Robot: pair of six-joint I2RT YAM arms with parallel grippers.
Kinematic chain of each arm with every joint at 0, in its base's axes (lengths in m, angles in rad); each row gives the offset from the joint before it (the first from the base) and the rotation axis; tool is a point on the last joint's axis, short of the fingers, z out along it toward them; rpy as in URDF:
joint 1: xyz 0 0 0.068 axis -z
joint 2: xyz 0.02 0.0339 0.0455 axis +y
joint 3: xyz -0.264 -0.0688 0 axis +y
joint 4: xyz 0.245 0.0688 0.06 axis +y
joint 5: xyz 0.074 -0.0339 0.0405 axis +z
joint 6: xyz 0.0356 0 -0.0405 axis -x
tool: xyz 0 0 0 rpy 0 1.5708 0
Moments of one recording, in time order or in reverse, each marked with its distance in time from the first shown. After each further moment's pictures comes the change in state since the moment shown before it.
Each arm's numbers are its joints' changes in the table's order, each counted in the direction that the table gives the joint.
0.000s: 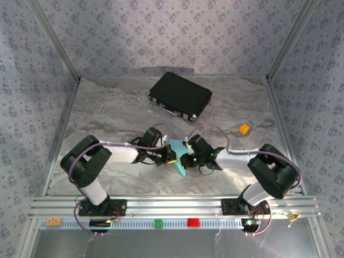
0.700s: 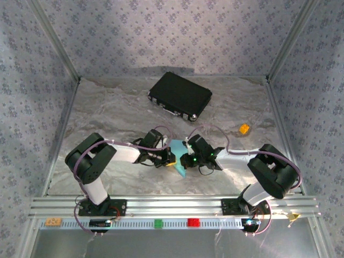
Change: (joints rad) left arm 0.002 0.050 -0.004 0.025 0.013 -0.047; right arm 0.000 0.000 -0.001 0.001 0.000 -0.003
